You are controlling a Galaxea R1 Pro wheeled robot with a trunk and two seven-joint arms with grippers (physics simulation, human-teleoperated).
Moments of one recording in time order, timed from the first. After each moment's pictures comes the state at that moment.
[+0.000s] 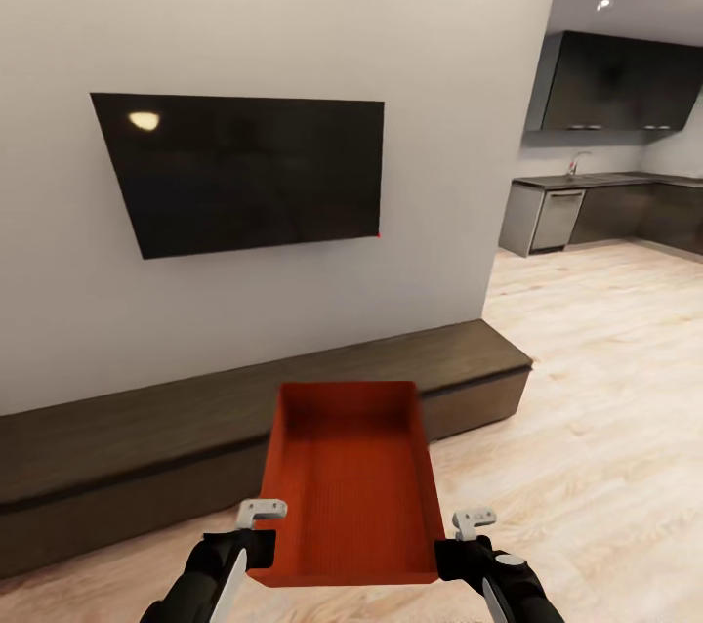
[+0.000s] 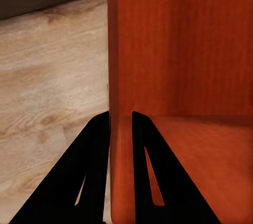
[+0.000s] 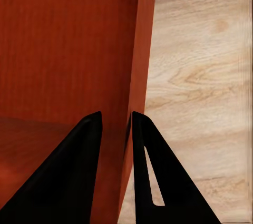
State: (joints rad) left arm -0.29 -0.11 0.00 -0.95 -0.02 0.63 0.09; right arm -0.26 0.03 0.01 -0.88 0.06 0.40 0.15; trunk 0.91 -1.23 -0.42
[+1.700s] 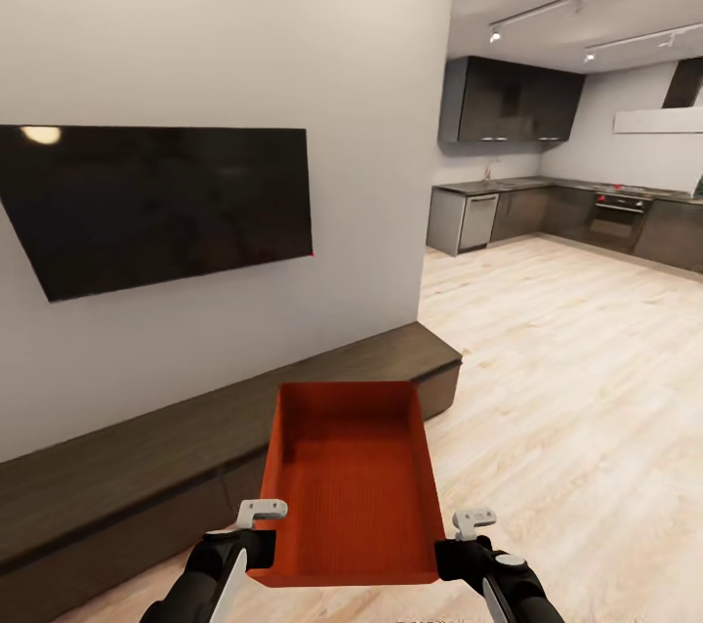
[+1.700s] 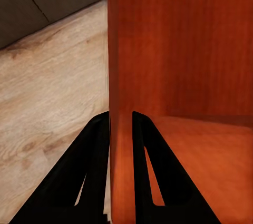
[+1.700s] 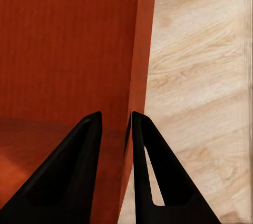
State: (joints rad) left arm -0.29 -0.11 0.00 -0.95 -0.02 0.63 0.09; right arm -0.26 0.03 0.01 -0.88 0.06 0.40 0.15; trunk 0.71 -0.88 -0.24
